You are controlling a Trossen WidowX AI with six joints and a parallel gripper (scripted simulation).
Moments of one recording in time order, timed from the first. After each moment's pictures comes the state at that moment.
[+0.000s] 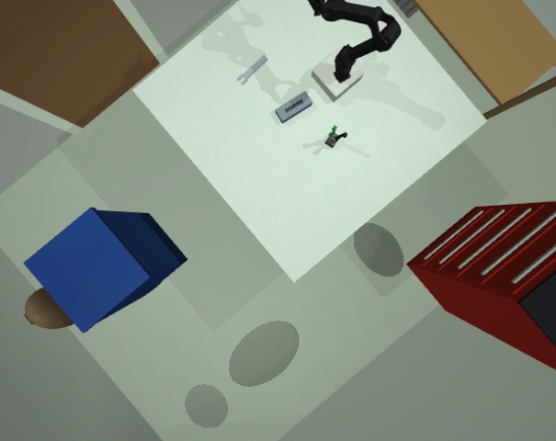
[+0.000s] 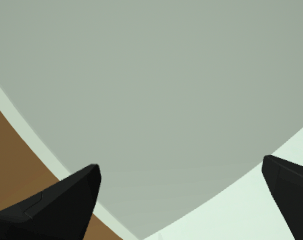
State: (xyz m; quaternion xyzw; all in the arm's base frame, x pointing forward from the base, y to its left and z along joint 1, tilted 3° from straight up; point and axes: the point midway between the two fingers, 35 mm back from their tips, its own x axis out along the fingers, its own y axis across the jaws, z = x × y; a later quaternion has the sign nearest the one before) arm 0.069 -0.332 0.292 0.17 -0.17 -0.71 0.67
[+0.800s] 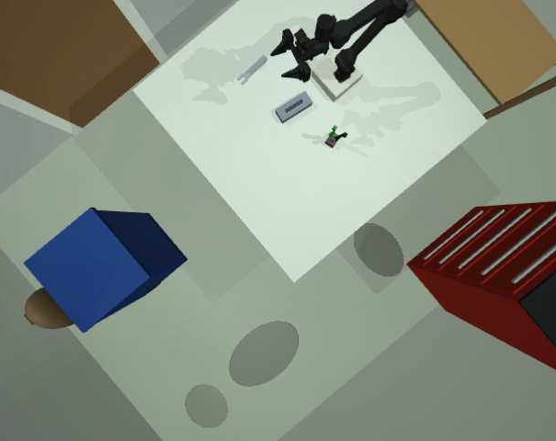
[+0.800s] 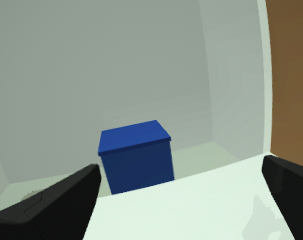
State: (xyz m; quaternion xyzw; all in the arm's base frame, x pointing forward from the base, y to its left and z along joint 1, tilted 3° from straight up) arm 0.317 -0.023 0.322 0.02 -0.02 -0.04 1.00
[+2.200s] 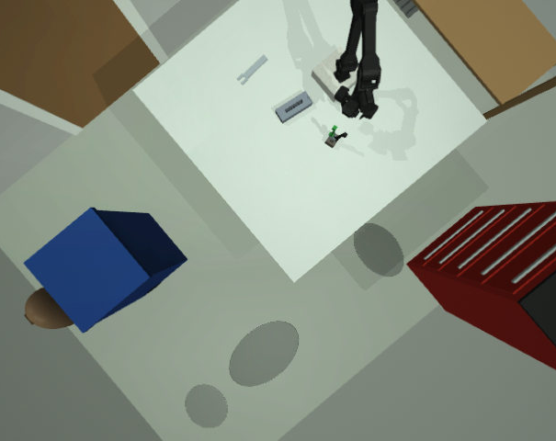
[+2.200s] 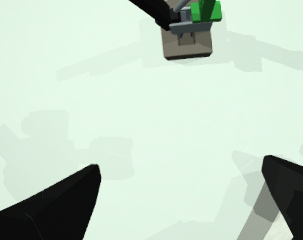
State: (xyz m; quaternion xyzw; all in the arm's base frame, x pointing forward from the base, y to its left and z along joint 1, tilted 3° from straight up) arm 0.096 0.208 0.113 -0.10 0.66 0.19 0.72
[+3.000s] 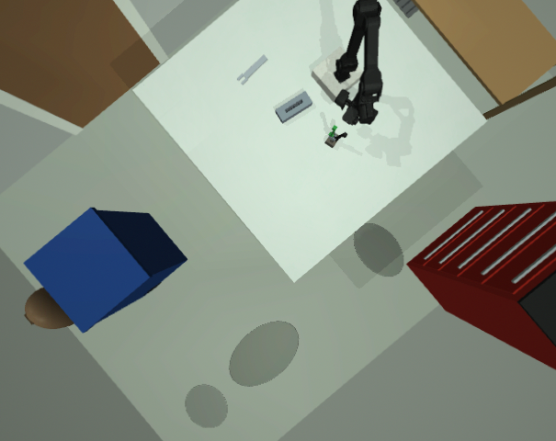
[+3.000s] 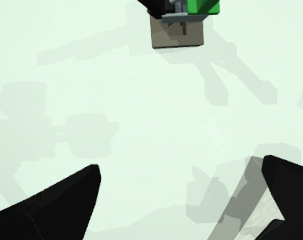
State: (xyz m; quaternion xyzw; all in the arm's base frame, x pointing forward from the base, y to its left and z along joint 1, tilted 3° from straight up) arm 0.103 0.217 0.111 -0.17 0.69 0.15 0.69
